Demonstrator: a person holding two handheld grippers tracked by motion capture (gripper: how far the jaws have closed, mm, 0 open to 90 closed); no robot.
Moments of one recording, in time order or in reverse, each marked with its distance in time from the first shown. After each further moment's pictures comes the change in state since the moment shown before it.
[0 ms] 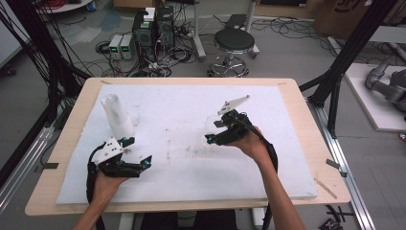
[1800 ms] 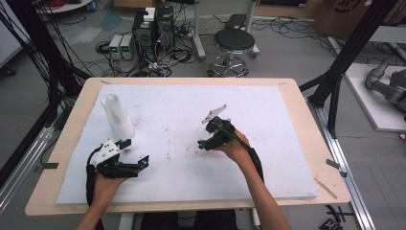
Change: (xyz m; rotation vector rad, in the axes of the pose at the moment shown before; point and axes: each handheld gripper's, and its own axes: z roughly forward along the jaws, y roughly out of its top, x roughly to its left) left arm 0.006 -0.013 0.001 0.017 0.034 -0.041; right arm 0.002 -0.009 0.065 0.139 -0.099 -0.046
